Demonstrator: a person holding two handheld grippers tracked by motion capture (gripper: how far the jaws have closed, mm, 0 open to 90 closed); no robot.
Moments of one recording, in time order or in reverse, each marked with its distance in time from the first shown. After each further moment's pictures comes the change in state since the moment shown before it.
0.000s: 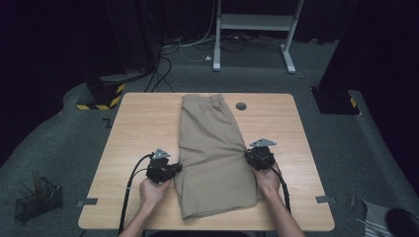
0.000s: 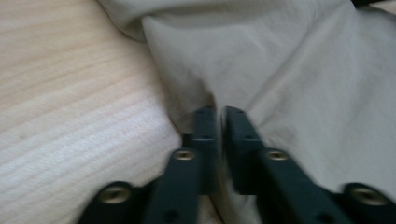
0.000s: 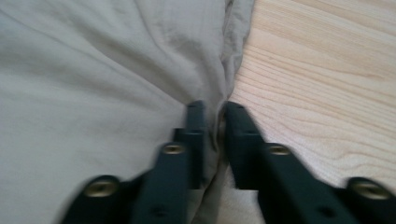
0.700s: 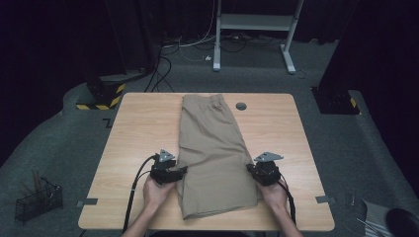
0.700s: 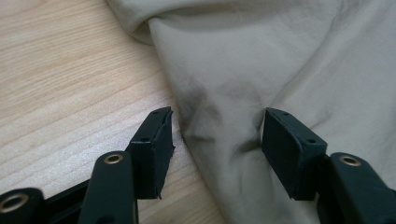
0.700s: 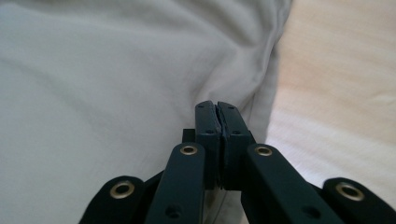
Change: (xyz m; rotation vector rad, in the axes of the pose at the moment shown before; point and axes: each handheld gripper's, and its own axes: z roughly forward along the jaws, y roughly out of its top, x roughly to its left) left arm -0.013 -0.007 0.014 0.004 0.119 0.082; right arm 0.014 -0.028 -0.041 0.008 0.092 -0.052
